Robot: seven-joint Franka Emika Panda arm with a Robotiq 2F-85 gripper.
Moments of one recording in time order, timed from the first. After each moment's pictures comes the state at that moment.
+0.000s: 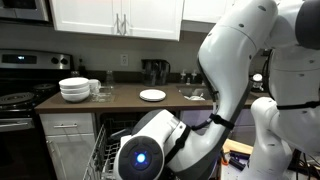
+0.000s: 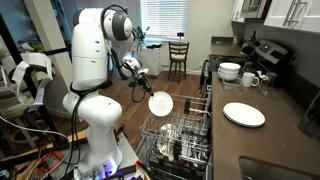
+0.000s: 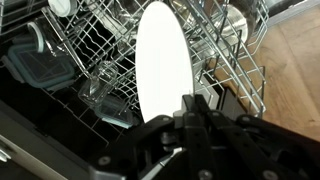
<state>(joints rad) 0.50 0.24 0.26 -2.27 -0.93 2.26 1.51</state>
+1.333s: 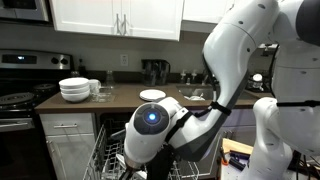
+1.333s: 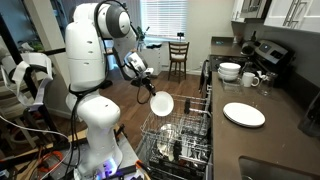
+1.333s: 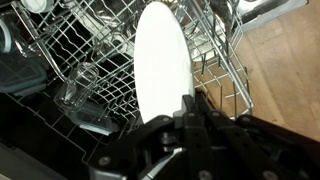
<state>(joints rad) 0.37 0.15 0.27 -2.37 -0.85 2.48 1.31</state>
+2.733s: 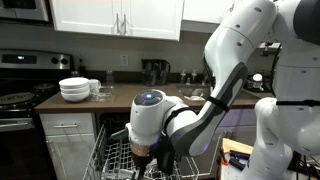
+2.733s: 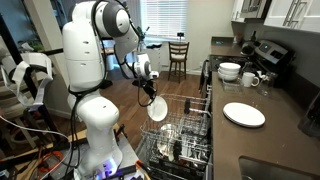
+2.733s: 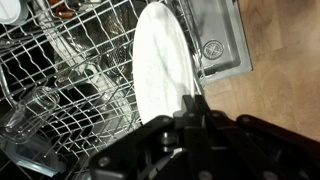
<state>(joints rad) 0.30 0.12 0.27 -2.45 -0.39 2.58 0.67</state>
